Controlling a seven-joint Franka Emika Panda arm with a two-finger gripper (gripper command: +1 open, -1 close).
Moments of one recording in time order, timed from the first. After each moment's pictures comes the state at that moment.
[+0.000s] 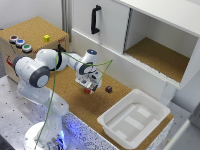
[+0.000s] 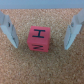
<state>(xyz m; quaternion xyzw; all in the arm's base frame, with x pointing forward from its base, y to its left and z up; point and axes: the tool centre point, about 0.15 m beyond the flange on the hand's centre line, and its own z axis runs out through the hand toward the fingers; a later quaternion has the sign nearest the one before) 0.324 -0.006 0.219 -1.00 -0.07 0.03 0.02</state>
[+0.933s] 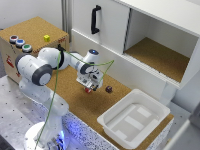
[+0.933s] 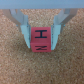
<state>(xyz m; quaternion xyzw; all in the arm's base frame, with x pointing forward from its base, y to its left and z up) 0.334 -0.004 0.219 -1.00 -0.05 0.03 0.02</state>
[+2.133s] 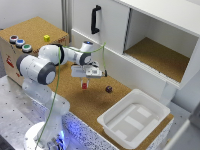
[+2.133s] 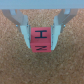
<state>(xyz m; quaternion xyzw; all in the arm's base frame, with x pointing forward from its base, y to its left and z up) 0.330 0.020 0.238 -0.83 -0.54 0.11 -0.03</state>
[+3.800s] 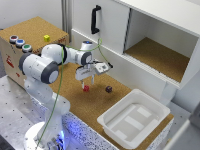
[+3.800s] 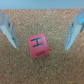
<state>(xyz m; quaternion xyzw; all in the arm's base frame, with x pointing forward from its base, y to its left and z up) 0.348 0.011 0.242 -0.73 -0.67 0.09 -0.03</state>
